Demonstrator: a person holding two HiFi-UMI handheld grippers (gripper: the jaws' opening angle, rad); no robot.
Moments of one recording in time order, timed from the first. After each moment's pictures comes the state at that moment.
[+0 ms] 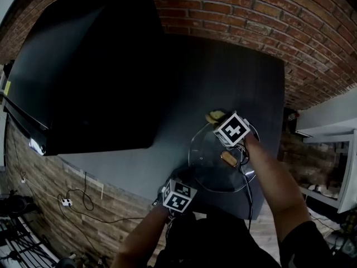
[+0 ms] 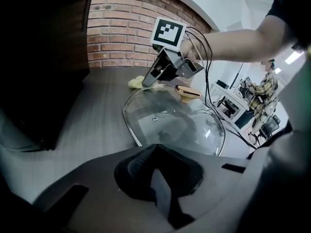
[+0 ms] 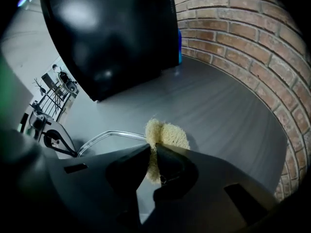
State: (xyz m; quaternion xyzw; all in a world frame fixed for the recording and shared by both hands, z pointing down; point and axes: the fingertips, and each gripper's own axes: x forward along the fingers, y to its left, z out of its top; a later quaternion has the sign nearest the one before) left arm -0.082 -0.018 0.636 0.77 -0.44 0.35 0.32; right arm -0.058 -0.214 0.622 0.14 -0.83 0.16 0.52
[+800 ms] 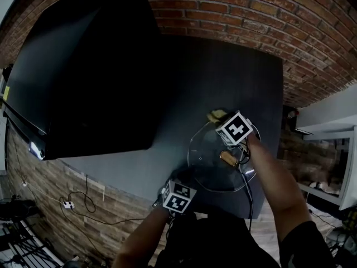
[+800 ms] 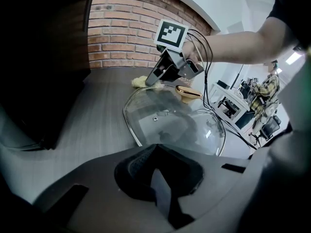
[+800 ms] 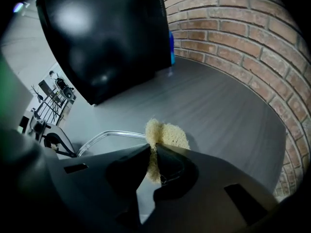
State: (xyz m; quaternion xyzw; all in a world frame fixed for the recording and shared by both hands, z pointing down) left arm -0.085 -0.016 0.638 0.76 -0.44 0.35 0.32; right arm -0.048 -0.221 0.621 0.16 -0.83 0.18 0.50
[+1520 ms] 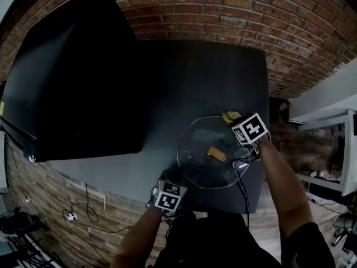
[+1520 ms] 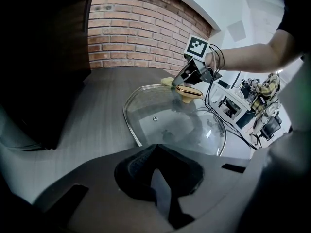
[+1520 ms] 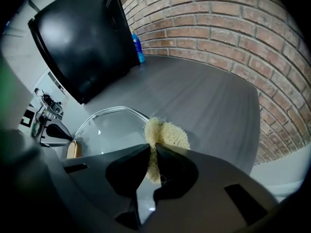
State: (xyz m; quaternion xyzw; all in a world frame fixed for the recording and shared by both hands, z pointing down) left arm -0.087 -0.019 0.639 0.77 -0.45 0.35 0.31; right arm 0.068 -0.224 0.622 0.26 -0.80 0.25 0.48
